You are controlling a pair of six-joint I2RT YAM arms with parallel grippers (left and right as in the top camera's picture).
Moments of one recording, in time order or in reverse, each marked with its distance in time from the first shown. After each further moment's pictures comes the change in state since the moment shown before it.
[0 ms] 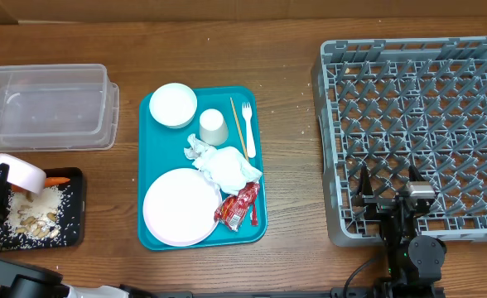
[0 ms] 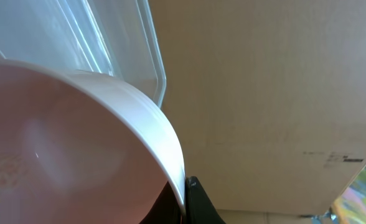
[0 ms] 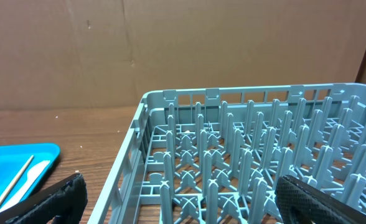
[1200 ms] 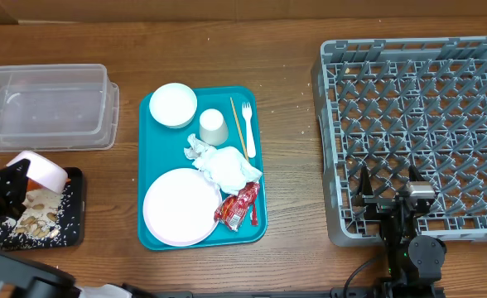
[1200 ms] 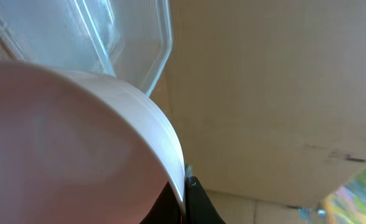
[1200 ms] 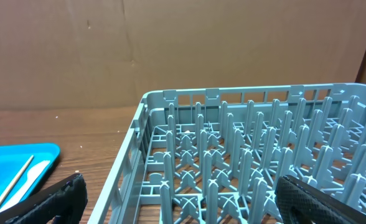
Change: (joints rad) left arm -0.089 -0.067 0.014 -0.220 -0.096 0.012; right arm 0.000 0.000 0.000 0.000 0.000 0.000
